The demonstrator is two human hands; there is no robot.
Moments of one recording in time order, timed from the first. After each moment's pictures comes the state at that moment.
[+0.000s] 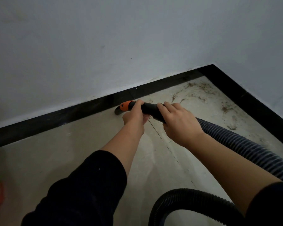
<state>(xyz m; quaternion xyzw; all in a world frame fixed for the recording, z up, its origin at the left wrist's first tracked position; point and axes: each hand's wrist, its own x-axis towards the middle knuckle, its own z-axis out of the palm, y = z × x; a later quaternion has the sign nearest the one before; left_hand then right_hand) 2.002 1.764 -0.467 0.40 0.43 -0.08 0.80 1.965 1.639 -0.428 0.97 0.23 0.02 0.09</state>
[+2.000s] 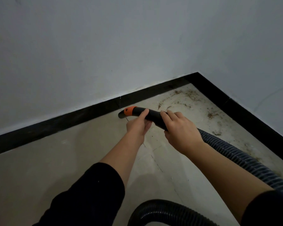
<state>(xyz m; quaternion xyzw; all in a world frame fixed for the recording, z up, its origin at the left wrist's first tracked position) 2.007 1.694 -0.466 0.37 0.33 -0.13 0.86 1.965 1.567 -0.415 0.98 0.18 0.03 0.07</state>
